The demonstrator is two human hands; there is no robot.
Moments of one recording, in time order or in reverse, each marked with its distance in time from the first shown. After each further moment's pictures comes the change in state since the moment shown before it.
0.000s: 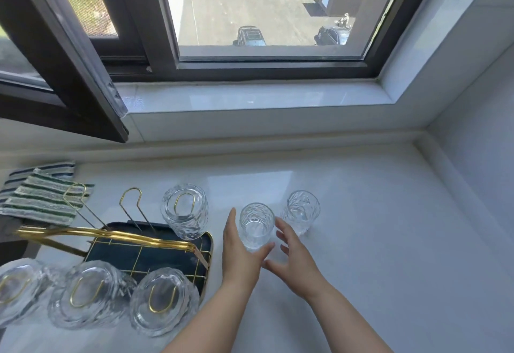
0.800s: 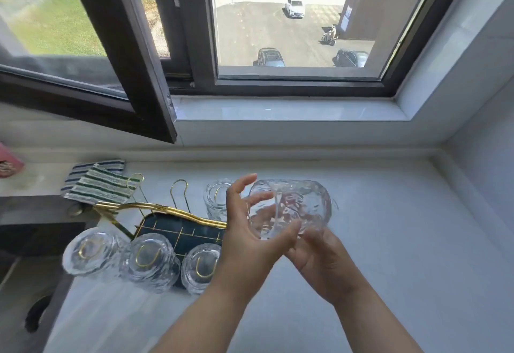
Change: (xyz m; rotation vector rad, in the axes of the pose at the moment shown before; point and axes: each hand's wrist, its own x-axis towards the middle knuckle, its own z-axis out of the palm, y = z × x) left_hand -0.089 0.106 -0.090 -0.442 -0.126 0.316; right_hand -0.058 -0.107 -0.005 0.944 -0.411 -0.227
